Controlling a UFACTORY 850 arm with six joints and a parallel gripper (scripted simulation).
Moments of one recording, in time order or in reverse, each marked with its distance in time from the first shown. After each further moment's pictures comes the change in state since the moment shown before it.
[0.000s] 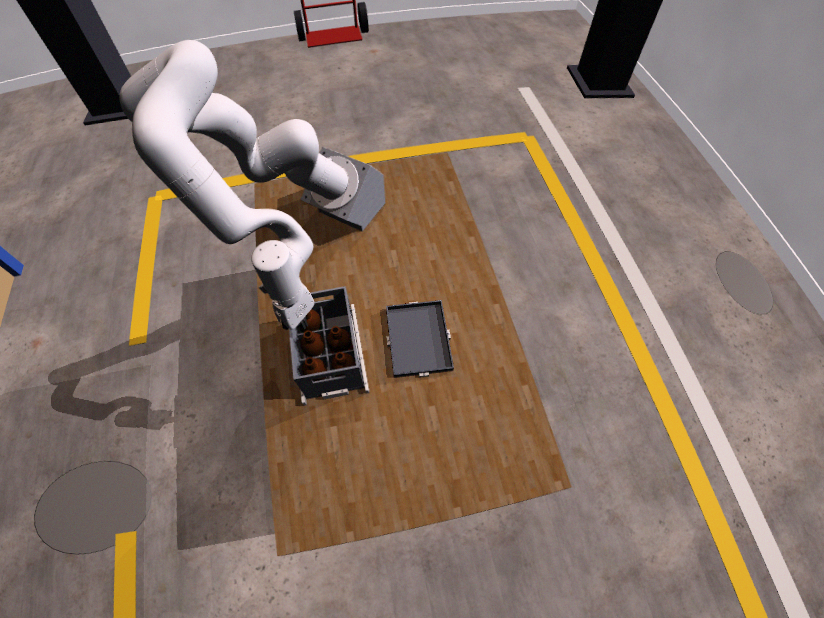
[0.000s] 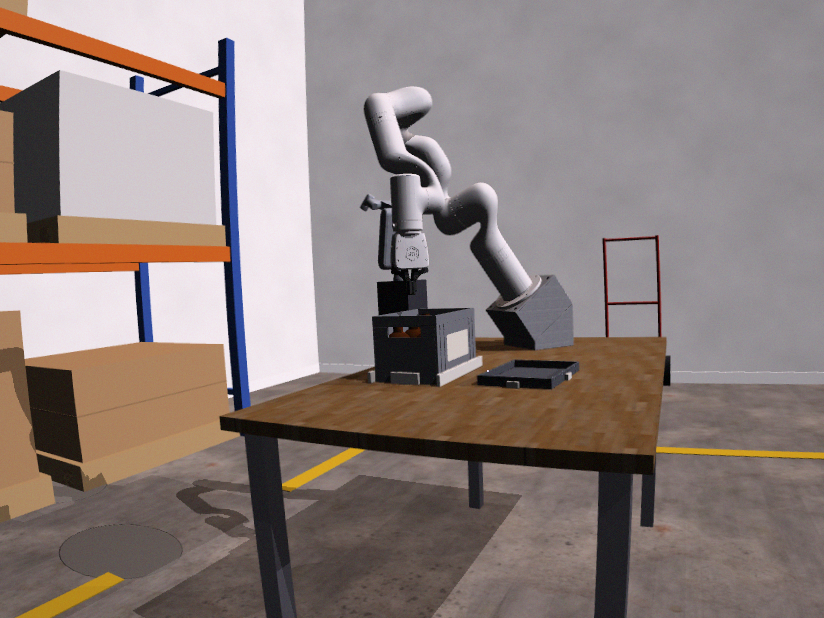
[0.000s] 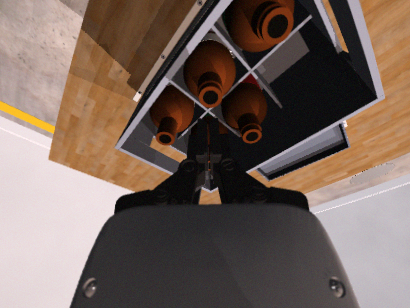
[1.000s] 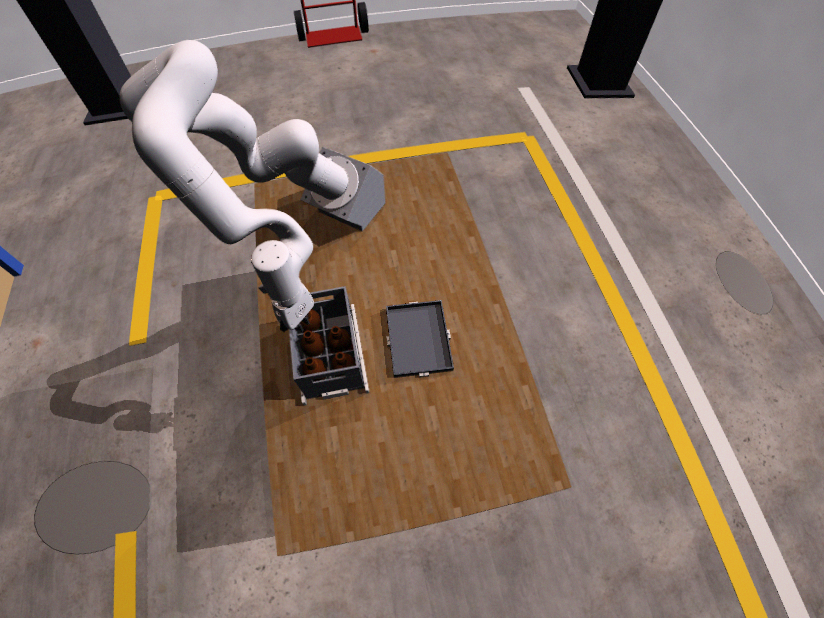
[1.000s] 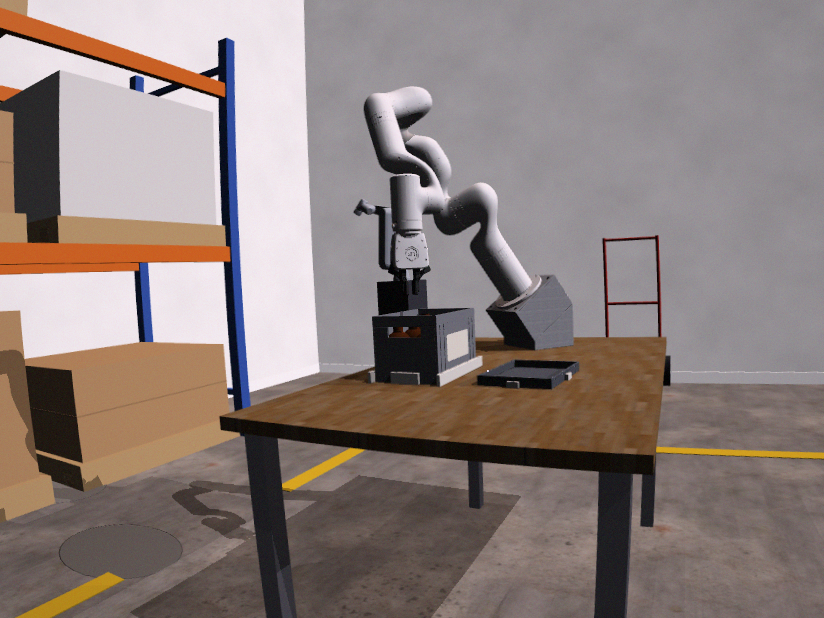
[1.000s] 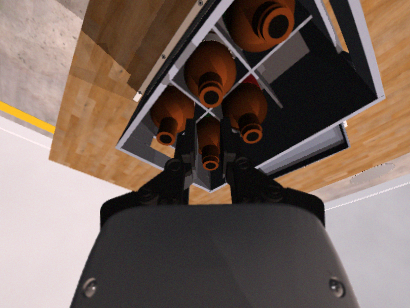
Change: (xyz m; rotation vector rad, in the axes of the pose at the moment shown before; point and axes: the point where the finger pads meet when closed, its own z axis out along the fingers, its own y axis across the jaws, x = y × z) arm 0.000 -0.001 0.000 0.000 0.000 0.000
